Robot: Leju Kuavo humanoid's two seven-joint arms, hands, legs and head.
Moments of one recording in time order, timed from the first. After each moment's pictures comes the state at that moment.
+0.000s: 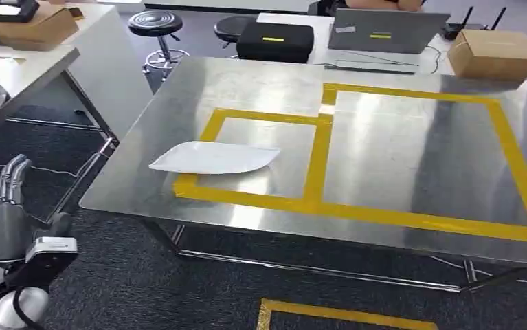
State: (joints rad) left arm 0.12 0.12 -0.35 -1.56 -0.60 0.38 -0.54; right arm -0.13 0.03 1.48 -0.11 -1.22 -0.50 -0.19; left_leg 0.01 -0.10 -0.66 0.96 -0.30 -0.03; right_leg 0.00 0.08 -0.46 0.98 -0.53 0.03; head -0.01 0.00
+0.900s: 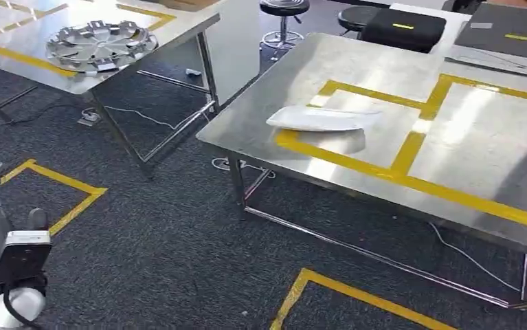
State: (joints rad) left arm 0.10 0.04 -0.30 -1.52 -0.52 0.37 -0.54; right arm -0.12 0.03 1.48 -0.11 -1.22 -0.49 -0.18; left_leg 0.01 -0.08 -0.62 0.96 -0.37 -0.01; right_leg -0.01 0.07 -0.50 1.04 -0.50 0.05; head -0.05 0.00
